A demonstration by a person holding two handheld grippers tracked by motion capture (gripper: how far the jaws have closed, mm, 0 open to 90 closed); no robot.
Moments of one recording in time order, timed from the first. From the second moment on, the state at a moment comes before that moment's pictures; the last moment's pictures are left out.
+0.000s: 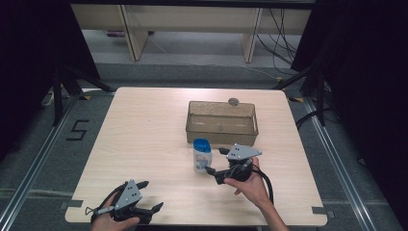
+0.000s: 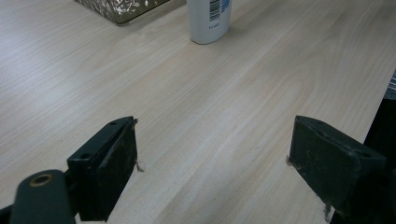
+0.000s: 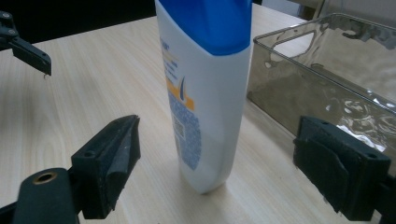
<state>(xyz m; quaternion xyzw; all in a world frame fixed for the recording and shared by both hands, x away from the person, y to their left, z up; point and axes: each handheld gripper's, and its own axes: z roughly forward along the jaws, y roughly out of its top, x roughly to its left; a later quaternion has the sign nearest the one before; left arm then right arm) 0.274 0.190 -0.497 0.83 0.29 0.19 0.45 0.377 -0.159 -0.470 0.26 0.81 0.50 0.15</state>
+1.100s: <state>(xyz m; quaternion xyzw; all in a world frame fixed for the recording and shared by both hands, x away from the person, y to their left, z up) 0.274 0.190 -0.497 0.83 0.29 0.19 0.44 0.399 -0.135 -0.473 0.24 0.80 0.54 0.14</state>
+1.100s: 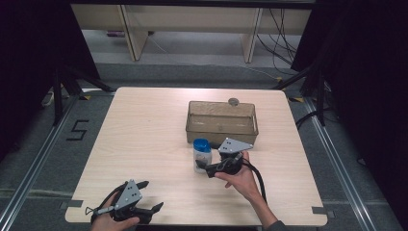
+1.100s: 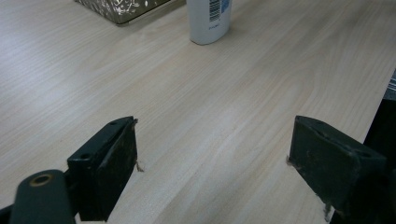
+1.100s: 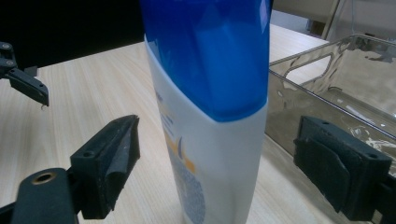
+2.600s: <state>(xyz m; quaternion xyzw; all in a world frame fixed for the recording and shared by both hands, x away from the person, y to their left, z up) 0.274 0.190 -0.498 0.83 0.29 0.18 0.45 0.406 -0.126 -0.483 0.22 0.80 0.55 0.12</state>
